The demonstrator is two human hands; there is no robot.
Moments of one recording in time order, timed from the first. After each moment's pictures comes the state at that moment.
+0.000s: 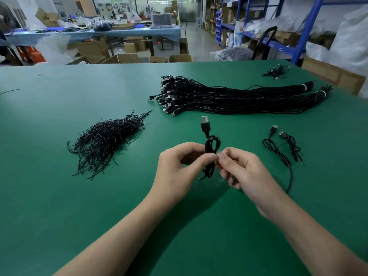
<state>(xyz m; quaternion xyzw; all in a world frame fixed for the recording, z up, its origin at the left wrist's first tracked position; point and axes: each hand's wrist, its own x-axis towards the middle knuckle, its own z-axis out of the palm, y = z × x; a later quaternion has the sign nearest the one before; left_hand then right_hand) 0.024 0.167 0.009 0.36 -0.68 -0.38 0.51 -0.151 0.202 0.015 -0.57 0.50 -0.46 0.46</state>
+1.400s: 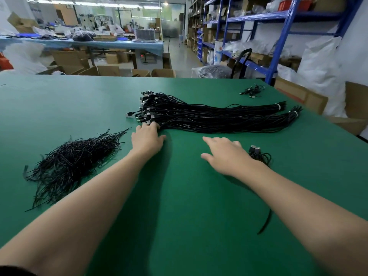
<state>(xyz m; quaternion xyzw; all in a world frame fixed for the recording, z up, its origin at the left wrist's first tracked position) 0.019 -0.051 0.002 0.66 -0.73 -0.05 0.18 -0.193 0.072 0.037 -0.72 0.69 0.00 0.01</state>
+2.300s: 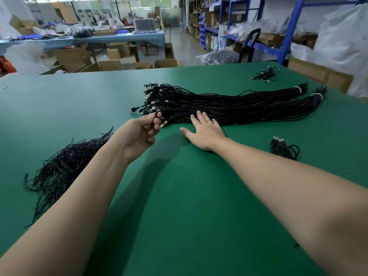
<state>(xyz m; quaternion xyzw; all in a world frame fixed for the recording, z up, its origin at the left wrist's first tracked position) 0.061 -0.019 0.041 0.40 -0.42 -0.69 0.42 -0.153 -0.058 -0.018 -0.70 0.71 -0.08 0.08</state>
